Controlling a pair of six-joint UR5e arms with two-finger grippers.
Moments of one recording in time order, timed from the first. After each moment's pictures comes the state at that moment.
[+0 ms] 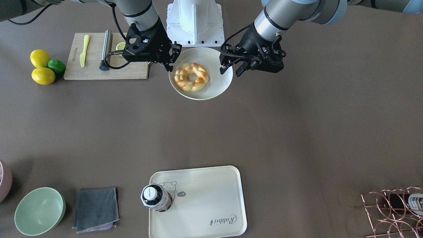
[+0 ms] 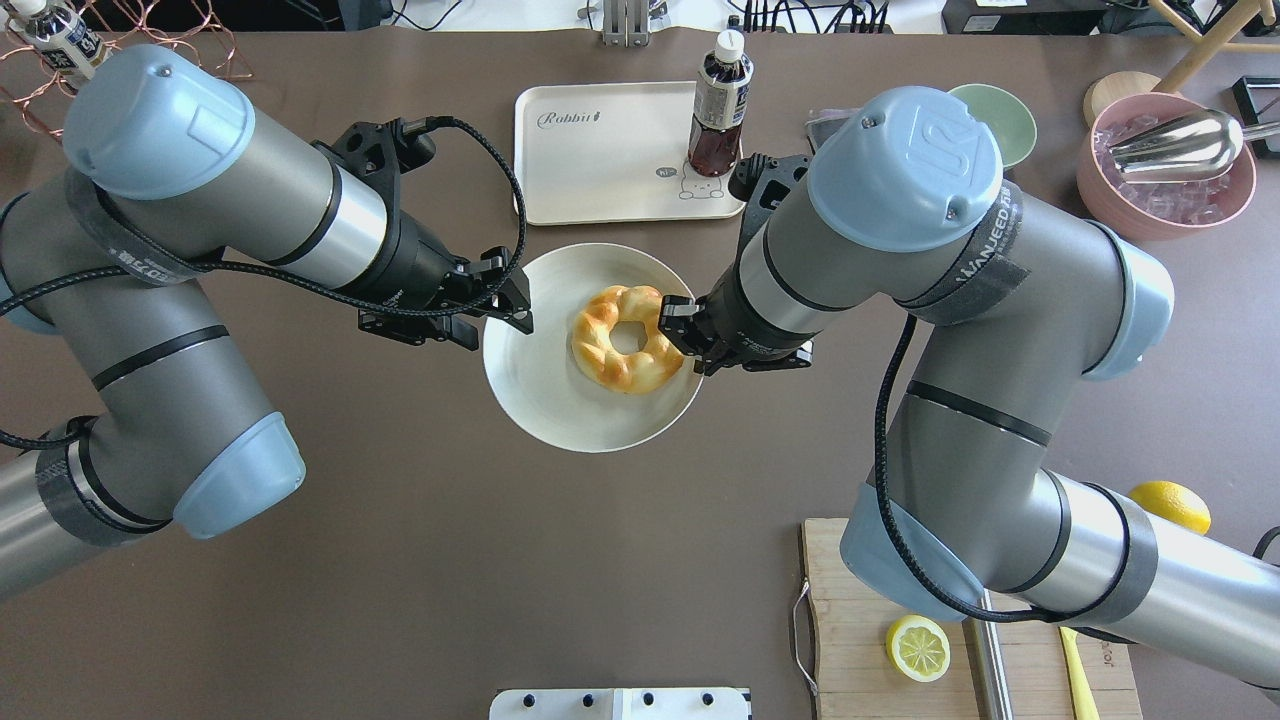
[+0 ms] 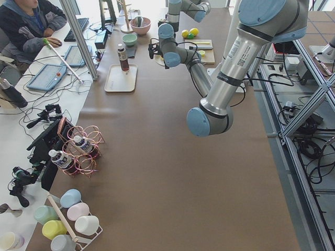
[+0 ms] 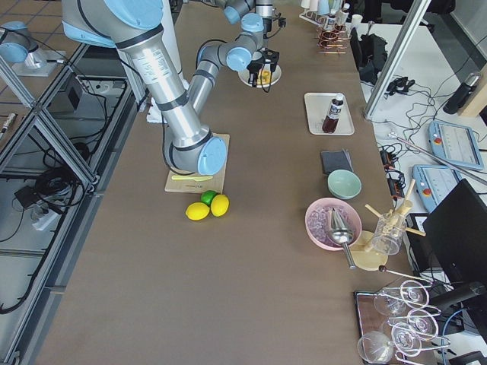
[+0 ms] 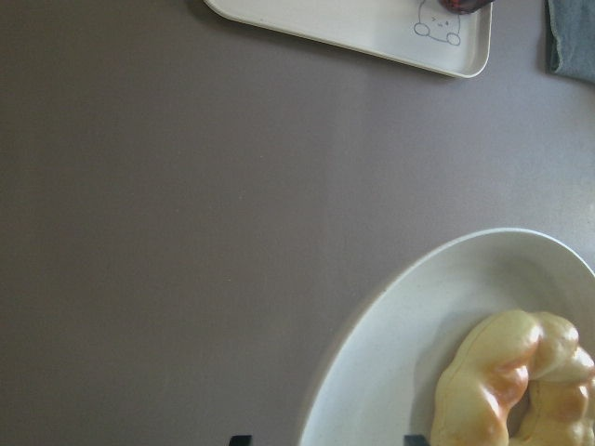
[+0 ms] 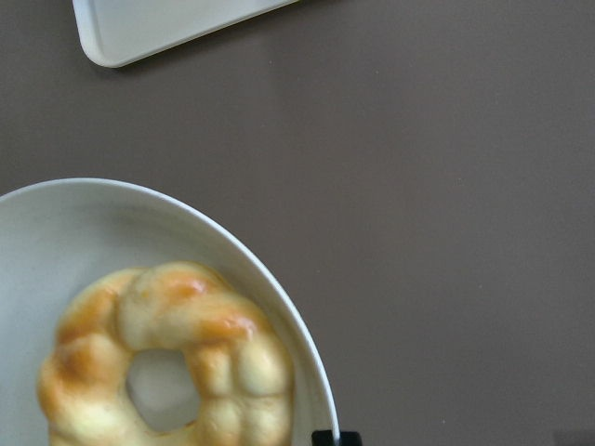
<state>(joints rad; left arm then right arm) -0.71 -2.11 -1.92 -1.81 -2.18 -1.40 0.59 -0.94 1.99 -1.70 2.00 1.41</state>
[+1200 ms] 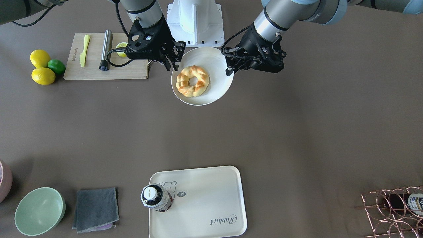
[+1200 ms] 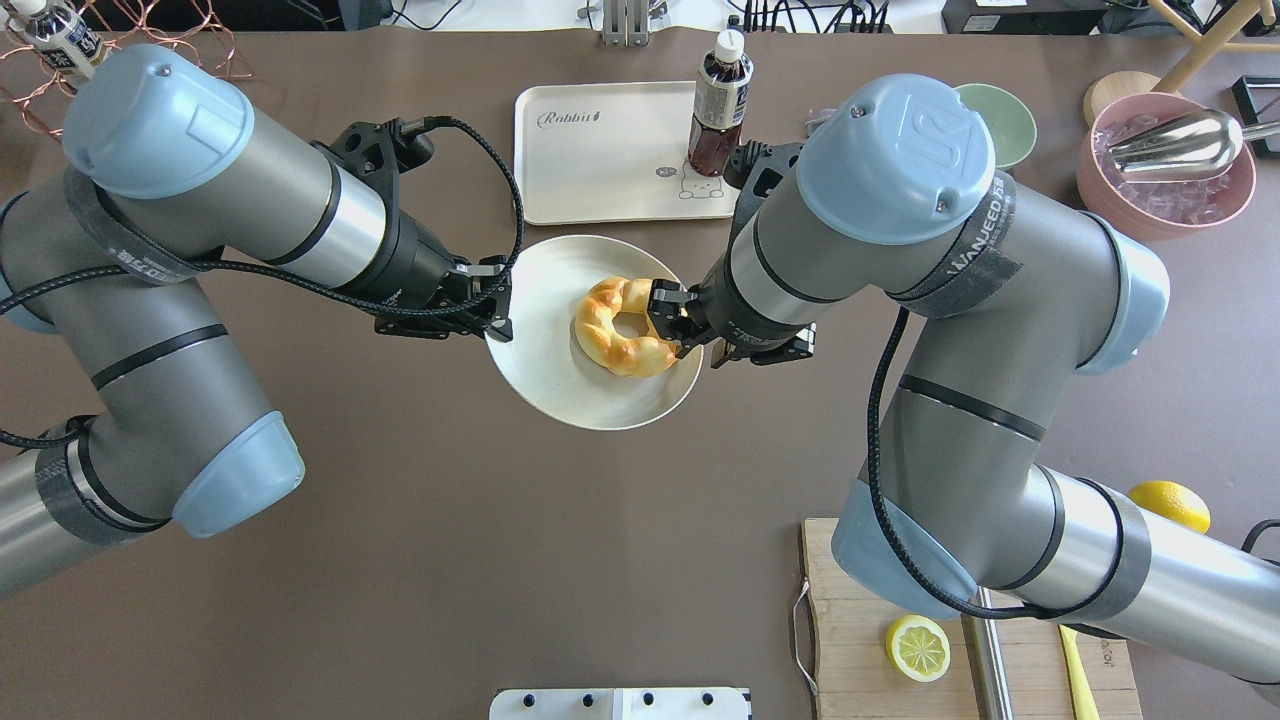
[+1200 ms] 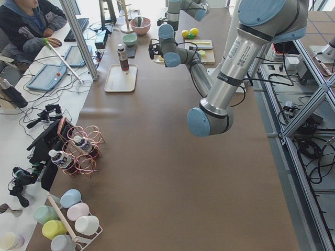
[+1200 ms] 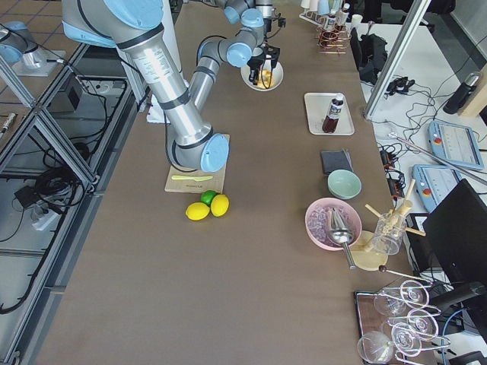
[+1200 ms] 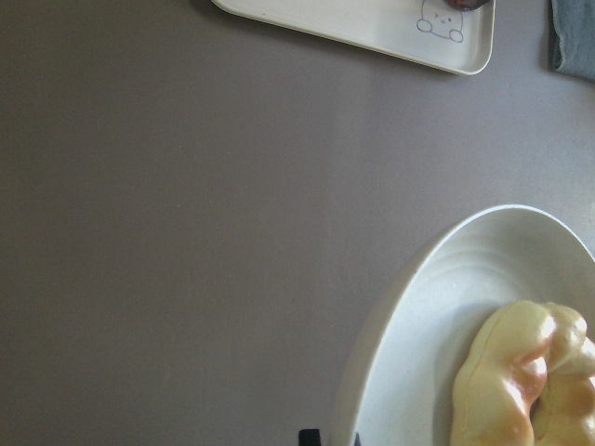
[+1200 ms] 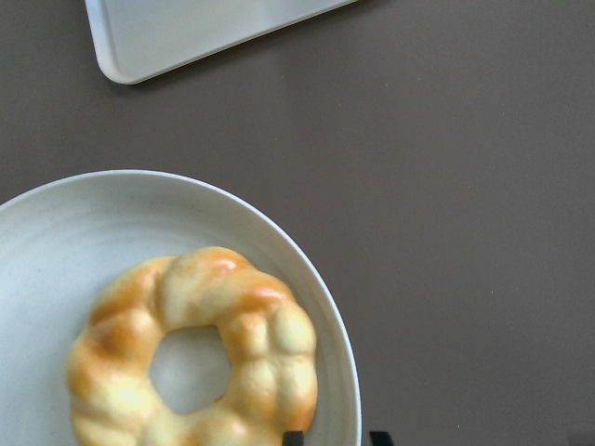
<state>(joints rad) -0.71 -2.11 -1.92 -1.81 -2.18 -1.41 0.59 -0.91 1.99 -1.71 1.98 1.43</state>
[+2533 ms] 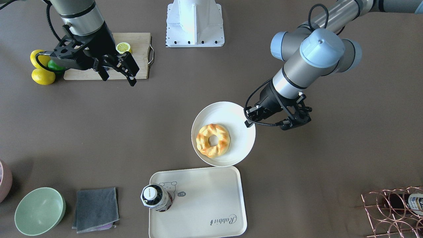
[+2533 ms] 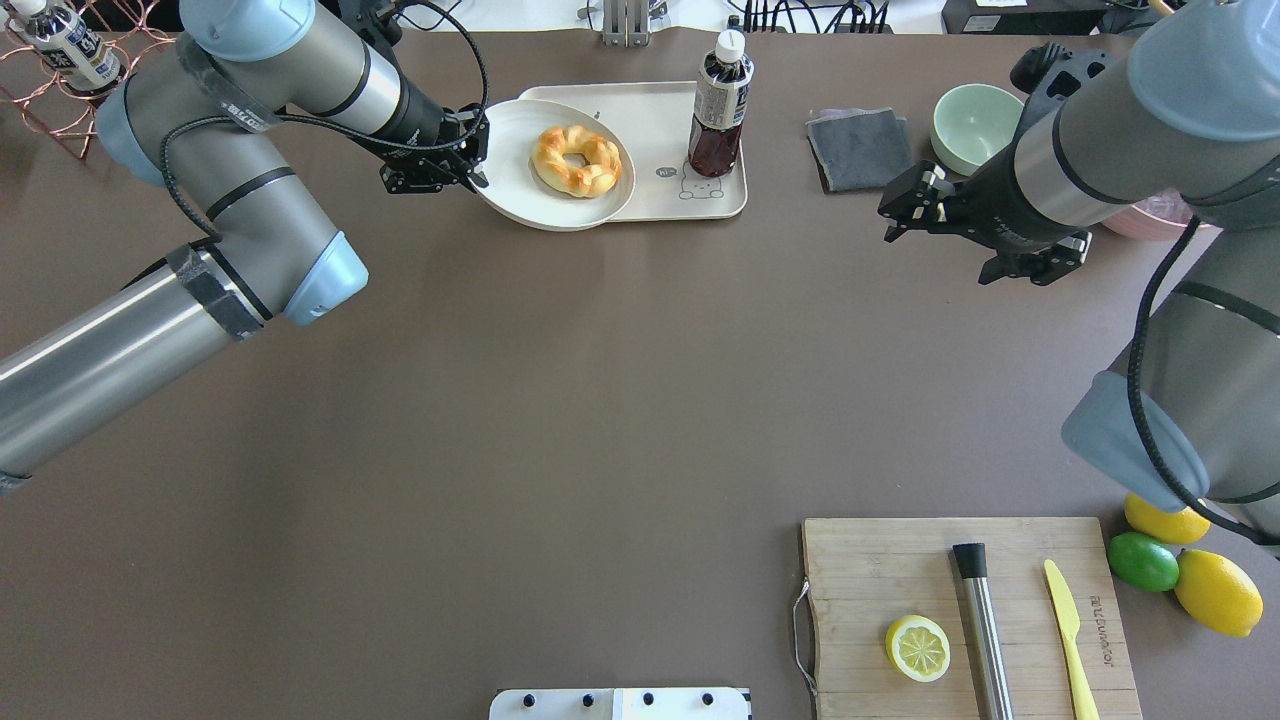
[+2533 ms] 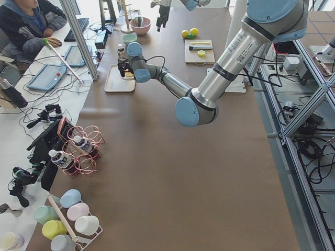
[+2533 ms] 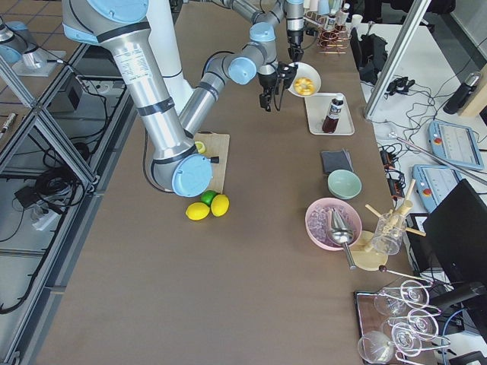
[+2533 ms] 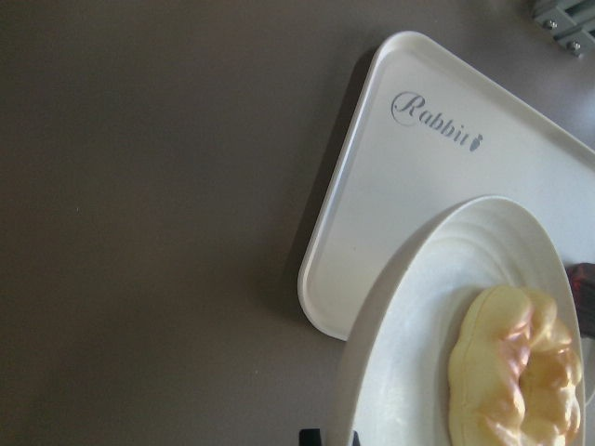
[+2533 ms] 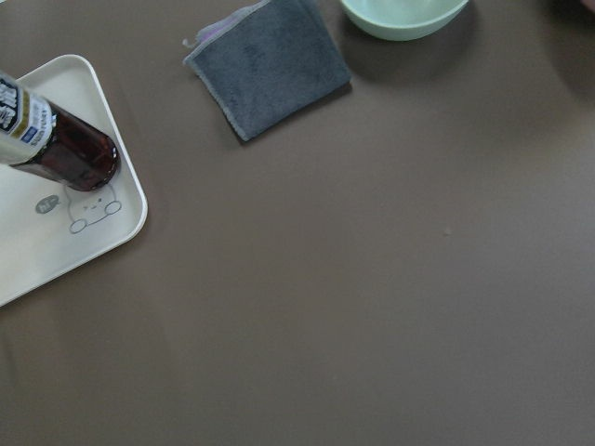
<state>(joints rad) -0.88 -2.30 -1.32 -2.15 -2.15 -1.57 0.85 -1.20 2.10 -1.71 1.99 1.40</state>
